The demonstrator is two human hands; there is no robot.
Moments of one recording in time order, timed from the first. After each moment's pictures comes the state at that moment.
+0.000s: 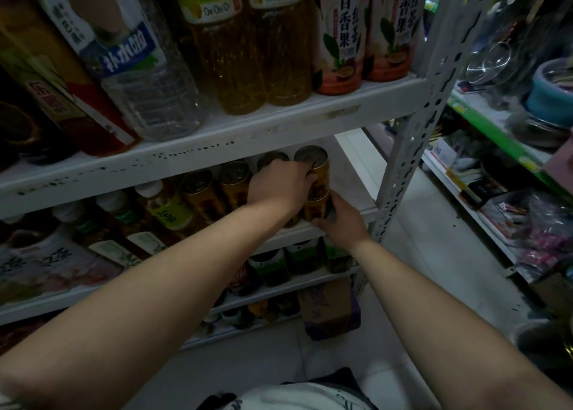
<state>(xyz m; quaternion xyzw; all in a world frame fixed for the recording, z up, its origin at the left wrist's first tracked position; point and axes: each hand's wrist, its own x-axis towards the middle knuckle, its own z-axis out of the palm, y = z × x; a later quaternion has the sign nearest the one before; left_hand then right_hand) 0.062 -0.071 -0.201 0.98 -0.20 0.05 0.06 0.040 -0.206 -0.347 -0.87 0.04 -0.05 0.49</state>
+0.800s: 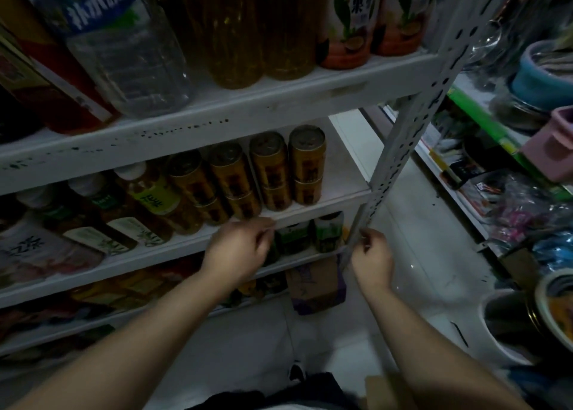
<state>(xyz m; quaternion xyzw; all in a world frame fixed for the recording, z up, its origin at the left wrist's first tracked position) -0.004 0.025 -0.279 0.95 -0.23 0.02 0.22 -0.058 -0.214 -0.403 -0.83 0.31 -0.17 0.43</state>
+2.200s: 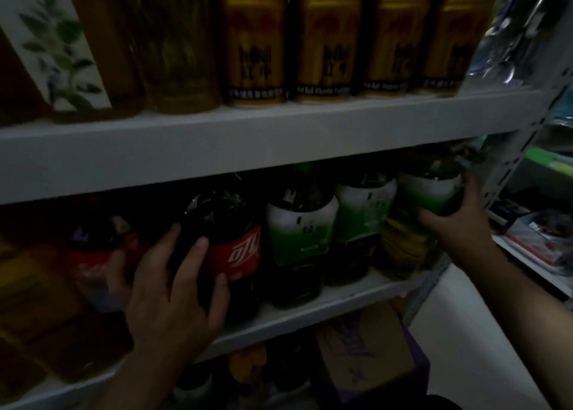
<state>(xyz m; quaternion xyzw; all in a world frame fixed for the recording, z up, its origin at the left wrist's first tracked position) 0.067 0.185 -0.647 0.81 -0.21 0.54 0.12 0.059 -0.230 -0.609 -0.79 0.08 -0.33 0.51</state>
